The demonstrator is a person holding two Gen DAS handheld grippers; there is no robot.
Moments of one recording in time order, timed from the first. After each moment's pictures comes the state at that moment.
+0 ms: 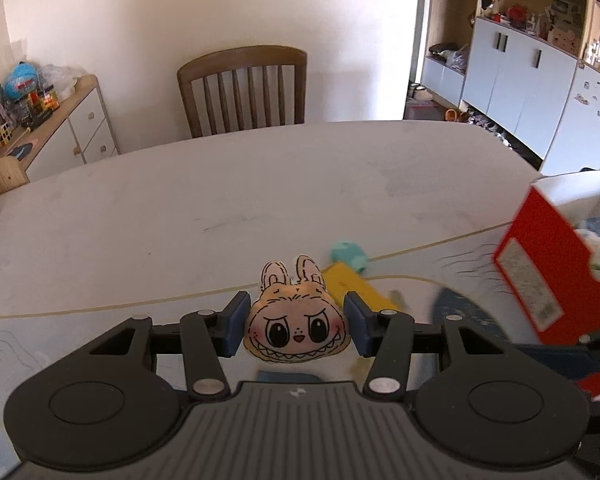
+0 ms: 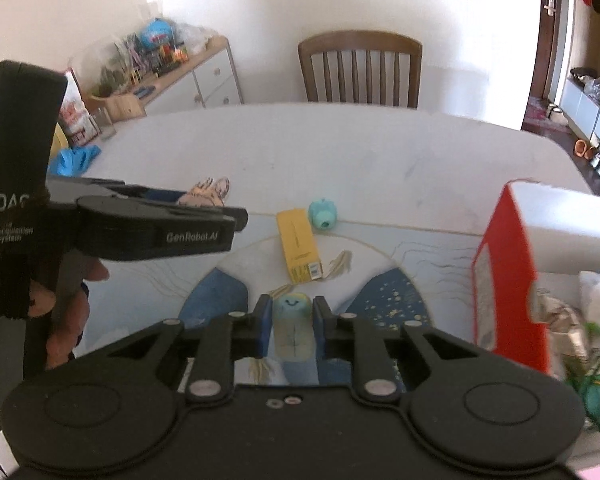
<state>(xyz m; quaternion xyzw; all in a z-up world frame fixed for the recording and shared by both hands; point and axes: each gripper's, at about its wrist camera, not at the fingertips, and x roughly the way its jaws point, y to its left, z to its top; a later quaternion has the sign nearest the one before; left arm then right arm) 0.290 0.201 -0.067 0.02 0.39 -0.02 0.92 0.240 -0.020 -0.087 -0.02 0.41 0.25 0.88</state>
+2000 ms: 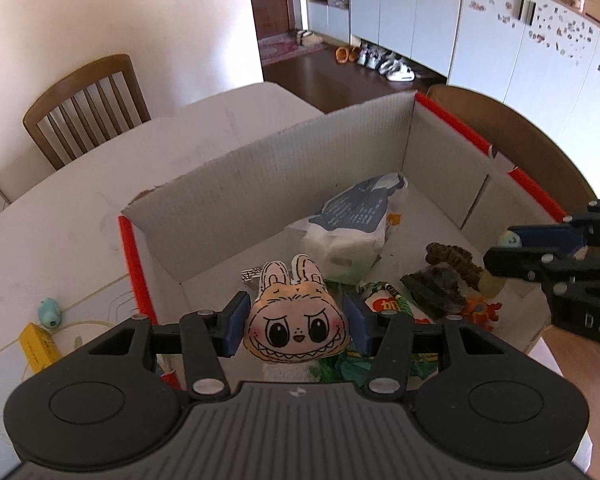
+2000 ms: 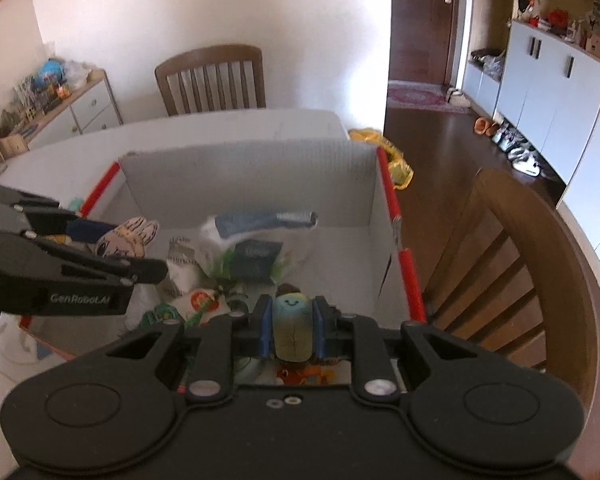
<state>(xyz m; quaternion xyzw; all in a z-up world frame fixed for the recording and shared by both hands) 0.312 -0.109 -0.078 0.12 0.45 -0.13 0.87 0.260 -0.317 -0.110 -0.02 0.42 0.14 0.90</state>
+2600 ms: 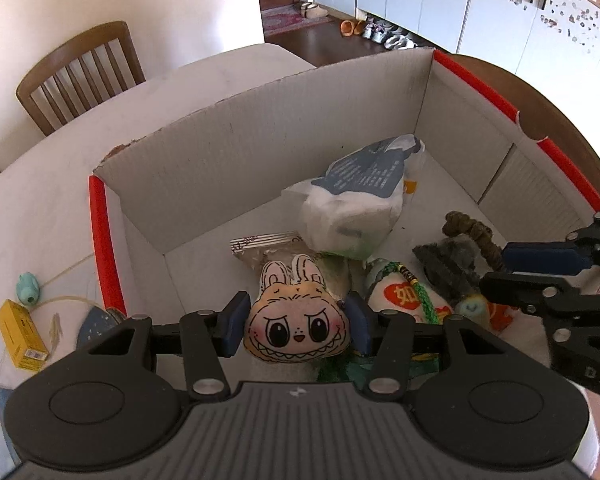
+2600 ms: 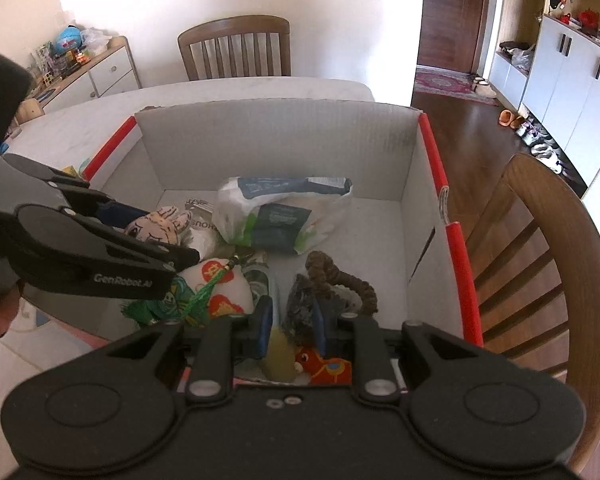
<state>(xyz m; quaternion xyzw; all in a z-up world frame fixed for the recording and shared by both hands) 0.320 -0.109 -0.106 0.11 0.49 -0.13 0.86 0.267 -0.309 -0.124 -0.04 0.44 0.17 0.88</state>
